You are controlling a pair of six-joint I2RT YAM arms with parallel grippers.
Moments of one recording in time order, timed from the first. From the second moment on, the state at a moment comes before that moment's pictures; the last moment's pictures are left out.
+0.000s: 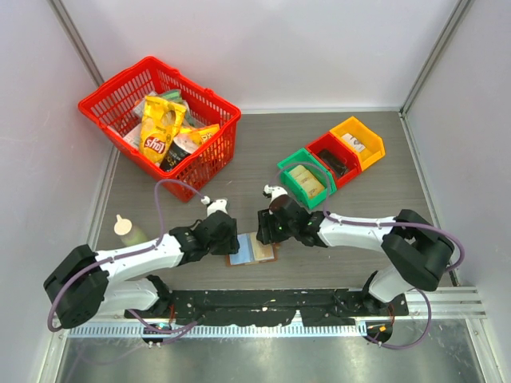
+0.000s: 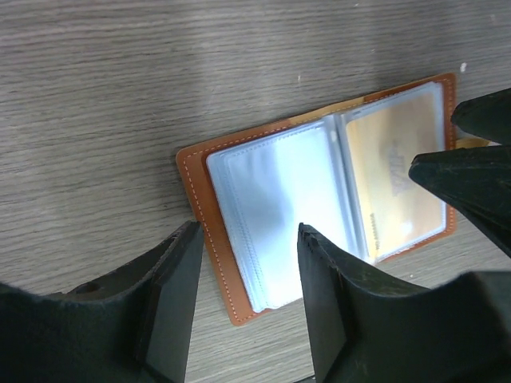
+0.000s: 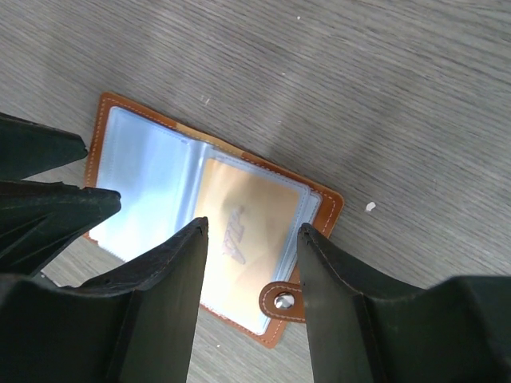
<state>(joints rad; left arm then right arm) -0.89 1.17 0.52 -0.27 -0.23 -0.79 0.92 1.50 0.73 -0.01 0.00 0.56</state>
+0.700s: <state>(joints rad) -0.89 1.24 0.52 -0.25 -0.22 -0.79 0.93 1.54 0.74 0.00 0.00 0.56</state>
